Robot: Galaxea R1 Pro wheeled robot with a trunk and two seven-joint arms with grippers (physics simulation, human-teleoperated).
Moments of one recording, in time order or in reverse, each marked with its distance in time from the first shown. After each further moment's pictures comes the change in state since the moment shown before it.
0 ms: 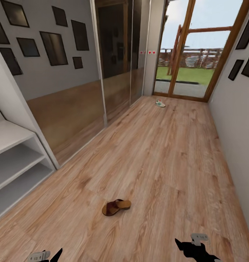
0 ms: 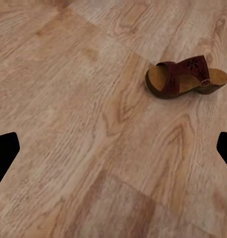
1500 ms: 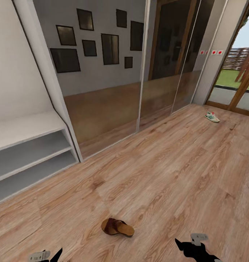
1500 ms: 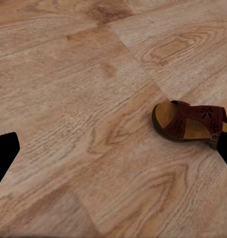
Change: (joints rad) left arm 0.000 0.000 0.000 0.000 0.000 0.000 0.000; right arm 0.000 0.000 0.000 0.000 0.000 0.000 -0.001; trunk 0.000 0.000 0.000
